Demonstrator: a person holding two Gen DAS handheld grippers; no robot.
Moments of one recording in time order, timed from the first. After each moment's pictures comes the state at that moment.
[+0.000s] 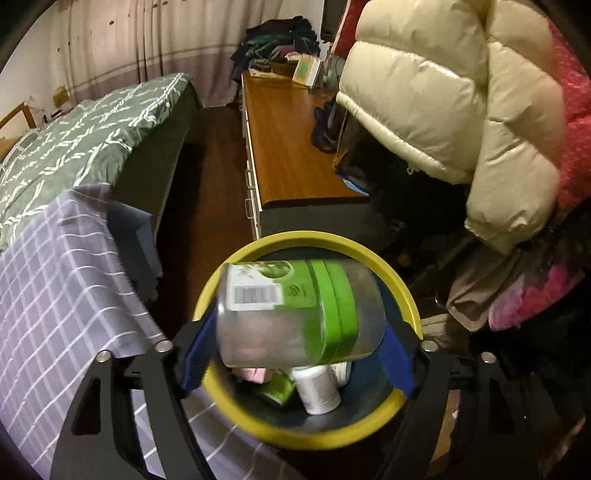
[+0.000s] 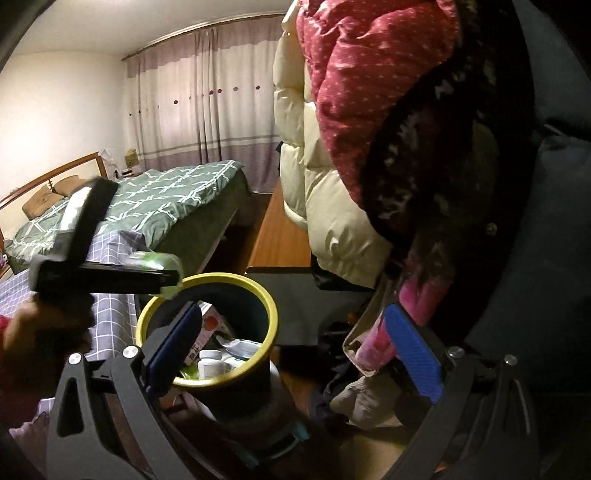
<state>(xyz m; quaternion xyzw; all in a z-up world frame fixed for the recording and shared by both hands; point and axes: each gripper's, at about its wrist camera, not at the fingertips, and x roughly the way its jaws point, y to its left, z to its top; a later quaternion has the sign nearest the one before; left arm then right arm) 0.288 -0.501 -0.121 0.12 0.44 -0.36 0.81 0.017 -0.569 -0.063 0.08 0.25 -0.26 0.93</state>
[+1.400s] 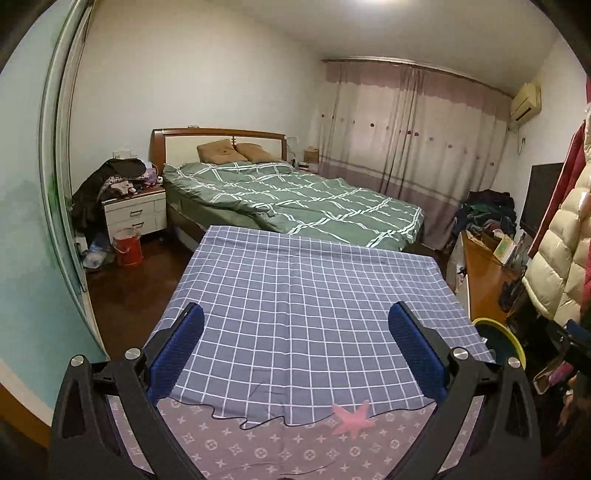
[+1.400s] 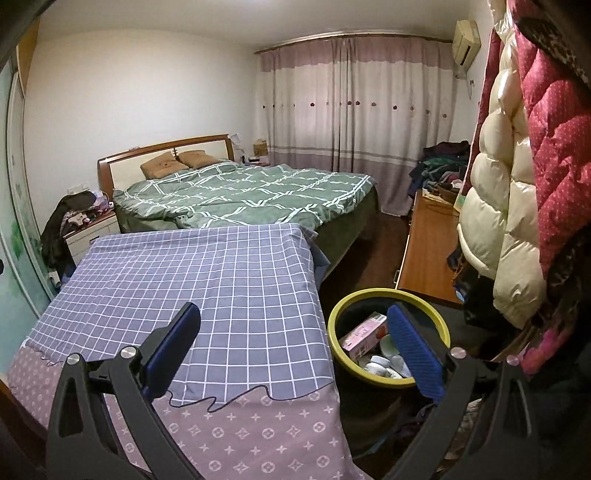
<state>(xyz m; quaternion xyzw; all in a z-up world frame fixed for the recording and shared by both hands) 0.029 0.048 -0.005 -0.07 0.23 0.03 0.97 0.039 -0.369 -0.015 0.01 0.24 -0.02 0.97</state>
